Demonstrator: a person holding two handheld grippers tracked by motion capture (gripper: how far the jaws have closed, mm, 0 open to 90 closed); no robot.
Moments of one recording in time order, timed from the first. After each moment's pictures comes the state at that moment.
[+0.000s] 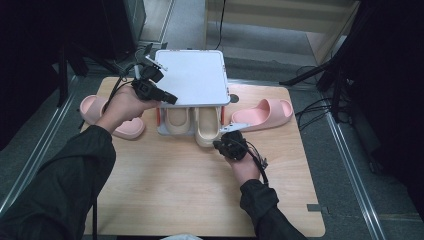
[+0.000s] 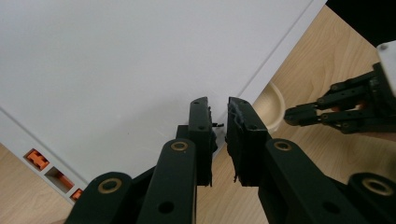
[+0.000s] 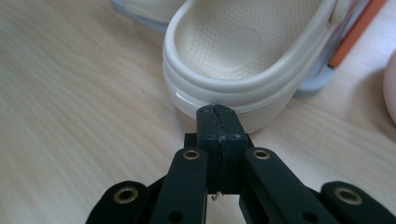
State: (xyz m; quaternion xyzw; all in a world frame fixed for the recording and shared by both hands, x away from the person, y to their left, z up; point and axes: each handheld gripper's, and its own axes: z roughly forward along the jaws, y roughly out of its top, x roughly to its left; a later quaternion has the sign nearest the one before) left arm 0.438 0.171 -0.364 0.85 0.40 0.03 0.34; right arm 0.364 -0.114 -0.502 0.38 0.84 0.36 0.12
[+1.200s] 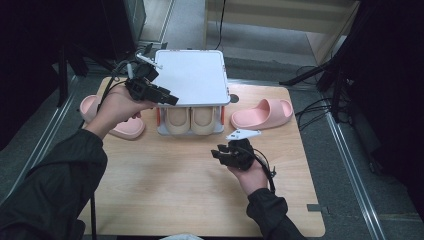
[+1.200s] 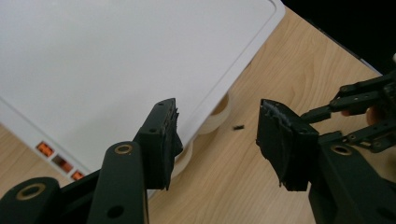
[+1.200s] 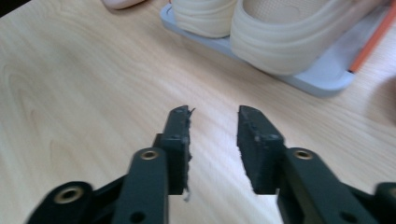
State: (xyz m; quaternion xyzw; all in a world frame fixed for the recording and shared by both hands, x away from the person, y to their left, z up) left arm 0.411 0.178 -0.342 0.84 0.38 0.05 0.37; right arm 0.323 -0.135 -0.479 0.36 0.83 0.41 0.09
